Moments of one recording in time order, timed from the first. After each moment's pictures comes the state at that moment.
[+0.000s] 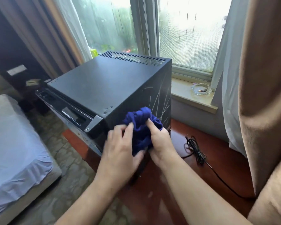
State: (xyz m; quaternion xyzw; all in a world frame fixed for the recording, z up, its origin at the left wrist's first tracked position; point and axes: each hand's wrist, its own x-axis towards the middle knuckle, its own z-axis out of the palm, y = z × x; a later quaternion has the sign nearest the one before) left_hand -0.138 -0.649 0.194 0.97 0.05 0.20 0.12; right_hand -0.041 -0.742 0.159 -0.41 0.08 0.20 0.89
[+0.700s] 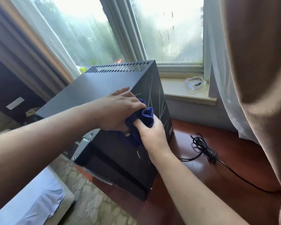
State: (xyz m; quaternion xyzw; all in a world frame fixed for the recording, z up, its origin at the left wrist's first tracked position) left_hand 0.023 -0.614 0.304 0.92 -0.33 -0.05 -0.22; right_hand -0.006 -0.731 0.169 -0.50 -0.02 0.05 0.87
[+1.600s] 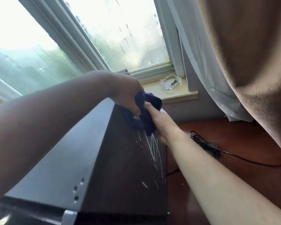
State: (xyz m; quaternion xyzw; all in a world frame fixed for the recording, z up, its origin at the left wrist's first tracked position) left_hand 0.174 -0.684 0.316 0.84 -0.38 -0.17 -0.33; right_hand 0.112 -0.749 0.139 -0.42 0.09 0.04 0.90
